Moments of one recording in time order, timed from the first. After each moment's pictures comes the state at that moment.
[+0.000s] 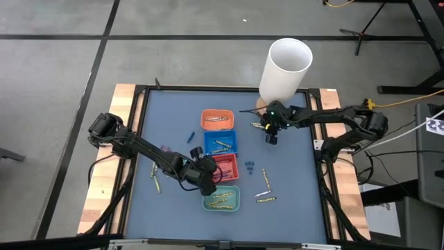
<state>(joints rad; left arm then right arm) -0.38 1.73 1.11 -0.40 -0.53 -0.62 -0.50 1.45 0.59 -0.18 -0.09 -0.34</state>
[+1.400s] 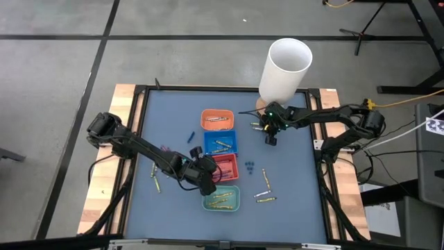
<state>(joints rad) -0.38 1.70 1.11 -0.40 -0.53 -0.62 -0.50 1.51 0.59 -0.17 -0.10 -0.34</state>
